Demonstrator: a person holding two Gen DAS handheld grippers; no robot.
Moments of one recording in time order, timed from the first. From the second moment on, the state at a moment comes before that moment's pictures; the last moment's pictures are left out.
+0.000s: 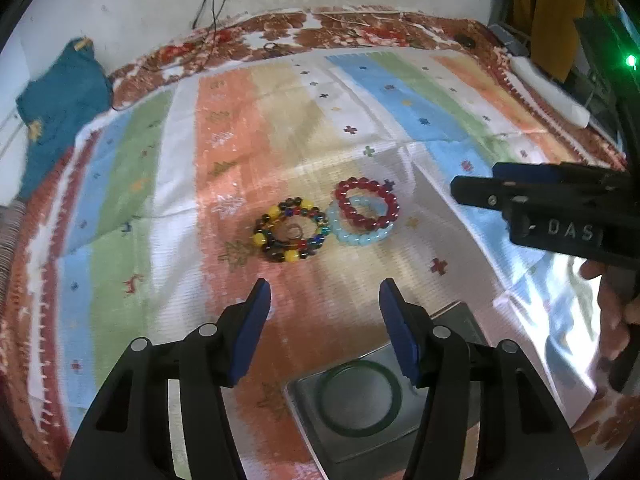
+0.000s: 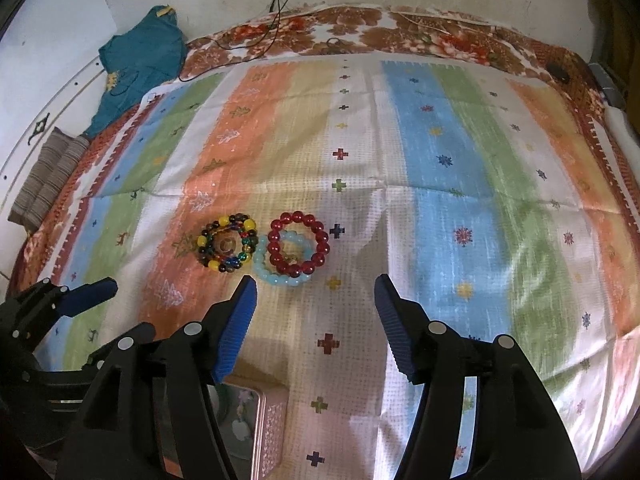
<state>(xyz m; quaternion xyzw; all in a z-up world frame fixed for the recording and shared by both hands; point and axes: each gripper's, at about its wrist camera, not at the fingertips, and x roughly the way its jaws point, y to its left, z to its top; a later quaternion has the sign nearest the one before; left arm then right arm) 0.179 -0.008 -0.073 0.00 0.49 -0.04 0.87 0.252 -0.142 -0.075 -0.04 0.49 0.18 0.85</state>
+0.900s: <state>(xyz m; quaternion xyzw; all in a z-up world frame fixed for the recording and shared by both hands) 0.238 0.004 -0.112 0.00 0.51 -0.06 0.86 0.302 -0.132 -0.124 -0.05 0.54 0.15 0.83</state>
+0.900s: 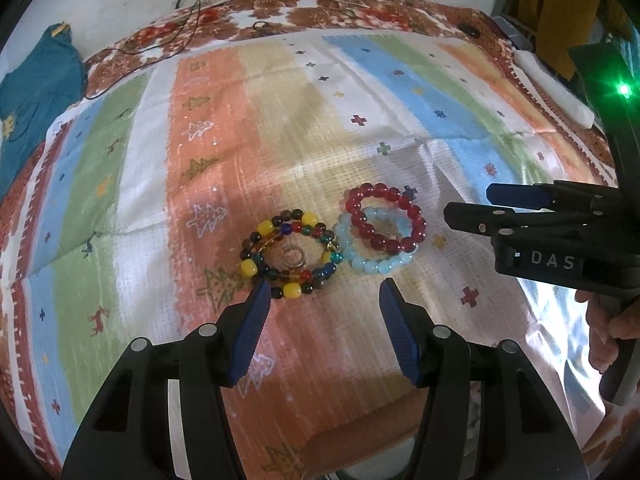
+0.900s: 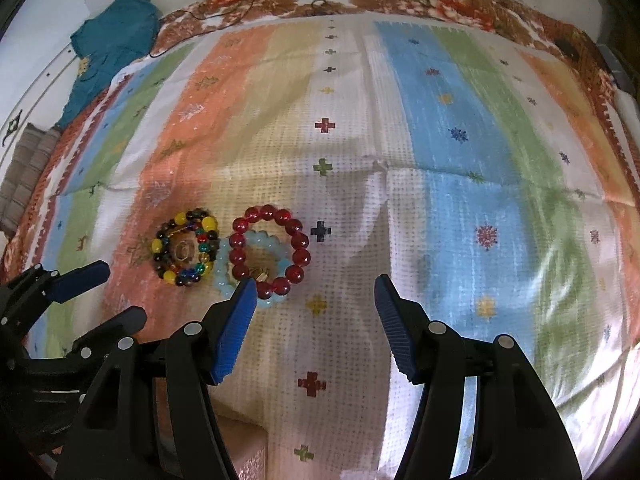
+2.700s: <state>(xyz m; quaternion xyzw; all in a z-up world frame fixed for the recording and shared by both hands) 0.286 -0.006 -0.162 0.04 0.57 -0.10 0.81 0.329 -0.102 -0.169 -0.08 0.56 0.16 0.81</state>
